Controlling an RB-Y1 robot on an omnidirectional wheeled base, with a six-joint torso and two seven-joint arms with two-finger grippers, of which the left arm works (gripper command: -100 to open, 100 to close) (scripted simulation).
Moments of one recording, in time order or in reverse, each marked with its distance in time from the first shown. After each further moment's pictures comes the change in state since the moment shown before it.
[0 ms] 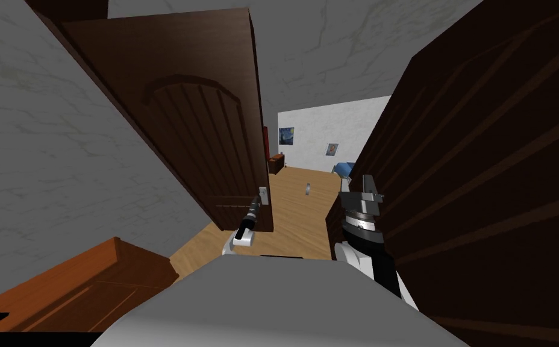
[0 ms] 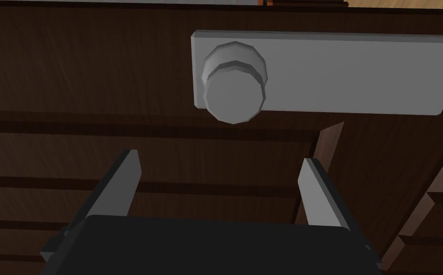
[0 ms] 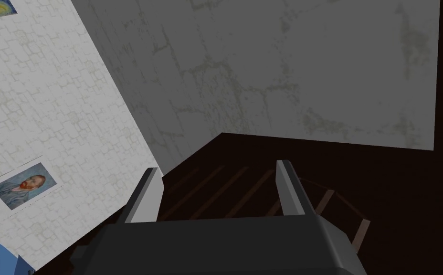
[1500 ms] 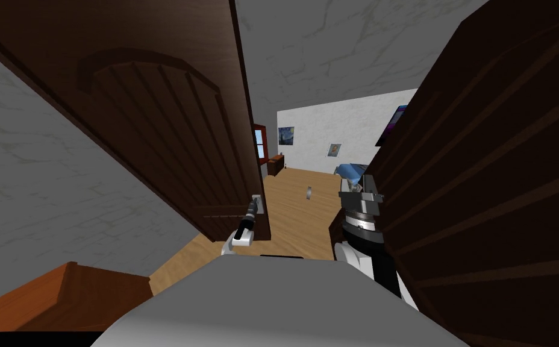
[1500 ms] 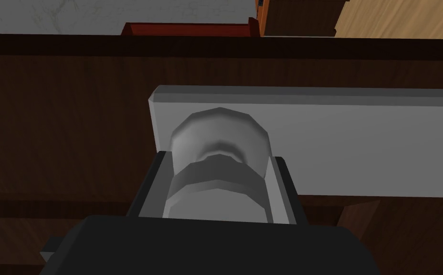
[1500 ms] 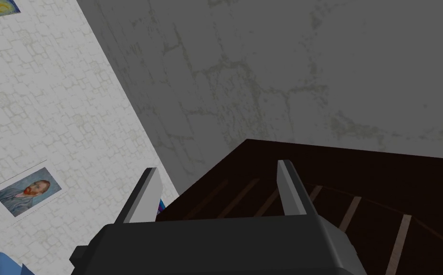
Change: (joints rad) arm -0.006 -0.005 0.034 0.027 0.003 0.000 -0.008
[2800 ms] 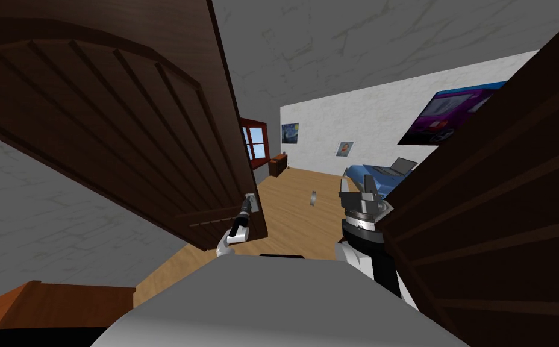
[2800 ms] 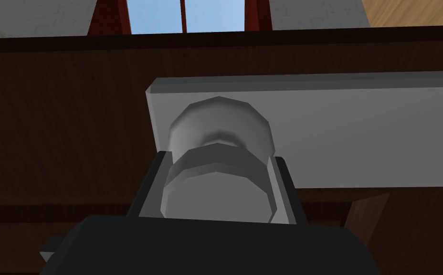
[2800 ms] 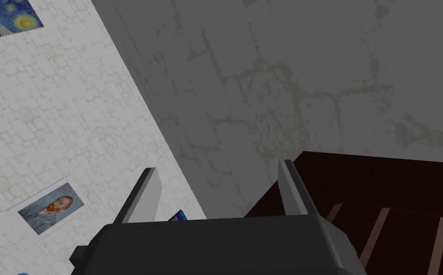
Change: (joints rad) arm -0.044 0.009 0.129 0.034 0.016 -0.001 -0.026
